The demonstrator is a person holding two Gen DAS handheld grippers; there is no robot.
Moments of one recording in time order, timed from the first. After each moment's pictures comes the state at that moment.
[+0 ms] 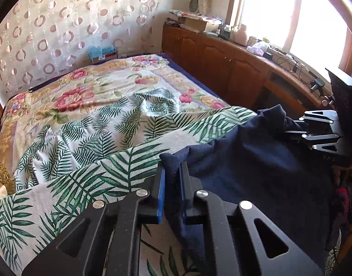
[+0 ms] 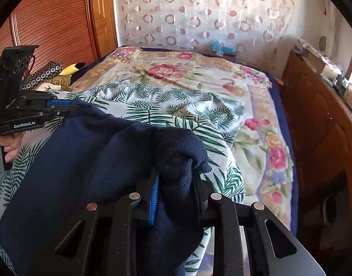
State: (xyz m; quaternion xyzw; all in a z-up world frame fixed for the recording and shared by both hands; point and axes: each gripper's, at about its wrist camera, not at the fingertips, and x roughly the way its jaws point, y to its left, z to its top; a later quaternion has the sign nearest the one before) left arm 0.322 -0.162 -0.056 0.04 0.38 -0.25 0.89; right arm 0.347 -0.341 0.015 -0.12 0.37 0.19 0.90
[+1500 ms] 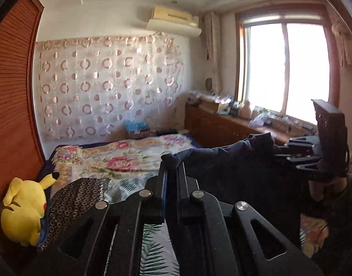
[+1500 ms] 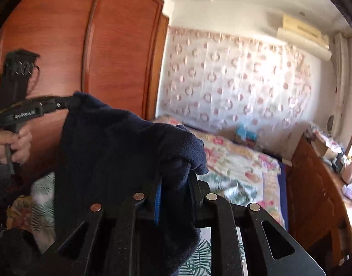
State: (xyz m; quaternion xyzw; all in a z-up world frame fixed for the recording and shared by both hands) left arm 0.133 0.005 0.105 0.02 0.18 -0.17 0.97; right arm 0.110 -0.279 0.134 -0.17 0.17 0.28 0.93
